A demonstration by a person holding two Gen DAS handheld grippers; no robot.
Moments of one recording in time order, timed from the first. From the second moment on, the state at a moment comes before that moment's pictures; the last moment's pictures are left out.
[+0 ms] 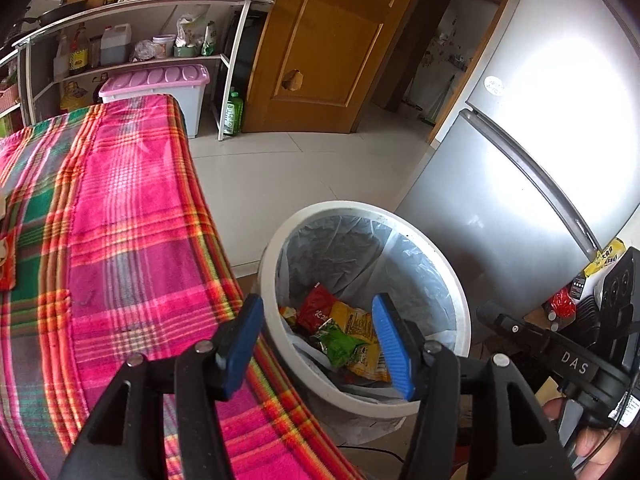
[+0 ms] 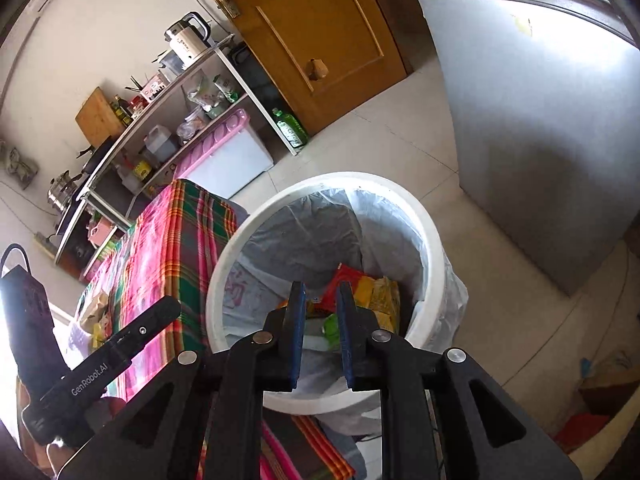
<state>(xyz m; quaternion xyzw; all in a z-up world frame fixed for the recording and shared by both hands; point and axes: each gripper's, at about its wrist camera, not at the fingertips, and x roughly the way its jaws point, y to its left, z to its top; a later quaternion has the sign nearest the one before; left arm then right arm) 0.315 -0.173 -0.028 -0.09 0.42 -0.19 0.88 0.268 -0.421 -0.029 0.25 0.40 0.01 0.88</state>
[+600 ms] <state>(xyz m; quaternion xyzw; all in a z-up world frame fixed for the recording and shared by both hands) 0.239 -0.034 0.017 -0.11 0.36 -0.11 0.92 0.252 -0.286 0.015 0.17 0.38 0.15 0.89</state>
